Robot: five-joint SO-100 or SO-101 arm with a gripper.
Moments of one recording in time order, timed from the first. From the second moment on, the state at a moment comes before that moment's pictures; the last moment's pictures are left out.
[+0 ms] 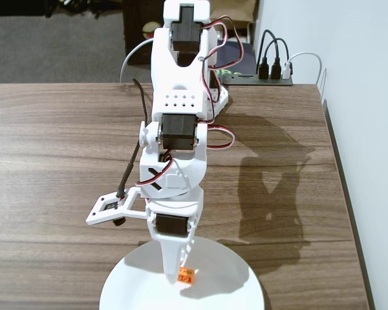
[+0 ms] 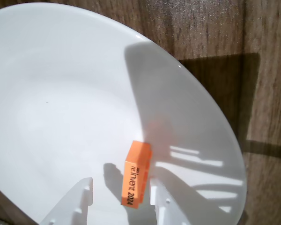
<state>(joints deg) 2.6 63.4 69.7 62.1 9.0</state>
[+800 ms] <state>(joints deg) 3.1 101.9 106.3 61.2 4.7</state>
